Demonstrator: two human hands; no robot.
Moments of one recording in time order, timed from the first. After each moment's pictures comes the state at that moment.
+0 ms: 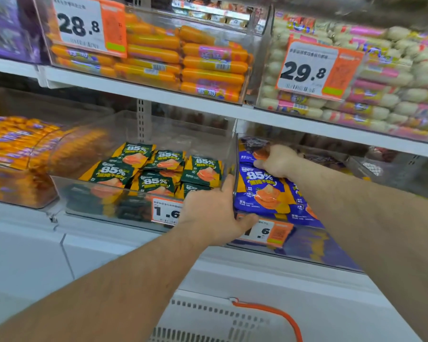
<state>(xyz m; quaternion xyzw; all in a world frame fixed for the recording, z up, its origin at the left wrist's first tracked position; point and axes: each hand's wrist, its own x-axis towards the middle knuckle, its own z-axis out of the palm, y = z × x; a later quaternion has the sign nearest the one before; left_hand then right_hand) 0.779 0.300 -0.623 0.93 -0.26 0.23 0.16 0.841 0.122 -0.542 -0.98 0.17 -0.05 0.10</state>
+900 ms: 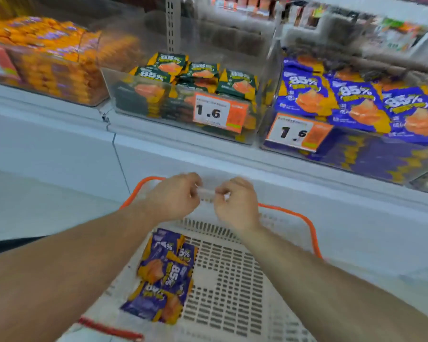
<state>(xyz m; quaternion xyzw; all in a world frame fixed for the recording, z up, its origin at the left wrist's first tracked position) 0.706 0.436 -0.752 0.95 -0.19 -0.07 0.24 0.671 0.273 -0.775 -0.92 -0.02 -0.19 0.35</state>
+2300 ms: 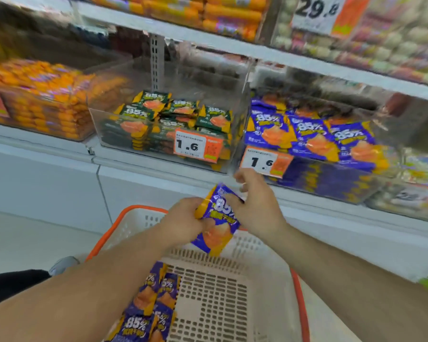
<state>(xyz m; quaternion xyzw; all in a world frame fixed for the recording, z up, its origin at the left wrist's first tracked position) 0.677 0.390 -0.713 0.86 -0.16 -0.14 0.46 0.653 0.217 -0.682 -0.94 -0.02 -0.15 0.31</state>
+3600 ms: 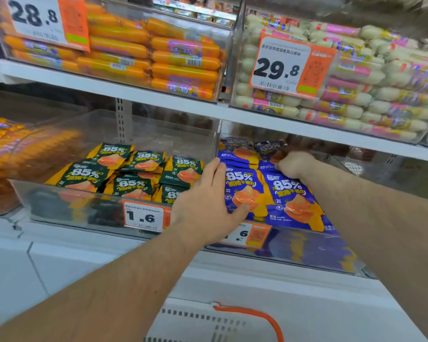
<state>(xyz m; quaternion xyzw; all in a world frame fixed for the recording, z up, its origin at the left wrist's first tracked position) 0.781 0.272 -0.618 0.92 -0.25 0.19 0.24 0.836 0.045 -0.540 -0.96 0.24 -0.07 0.09</state>
